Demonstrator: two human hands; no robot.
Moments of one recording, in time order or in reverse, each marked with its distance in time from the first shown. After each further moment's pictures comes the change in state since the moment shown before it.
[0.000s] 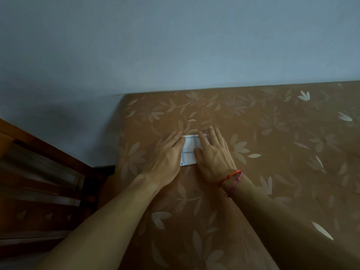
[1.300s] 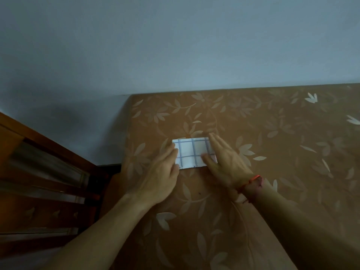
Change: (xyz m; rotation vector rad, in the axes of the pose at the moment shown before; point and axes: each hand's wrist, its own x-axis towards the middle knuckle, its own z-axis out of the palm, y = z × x) left_hand -0.043 0.004 -0.024 -0.132 -0.008 -0.134; right_hand -0.011 0.013 -0.020 0.209 -0.080 -0.083
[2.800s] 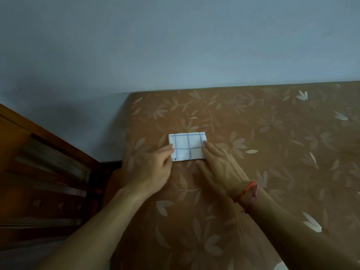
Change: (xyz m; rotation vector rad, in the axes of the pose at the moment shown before) left_hand -0.013 0.018 -0.021 -0.260 -0.012 -0.241; right_hand -0.040 -0.012 0.004 -0.186 0.056 -0.105
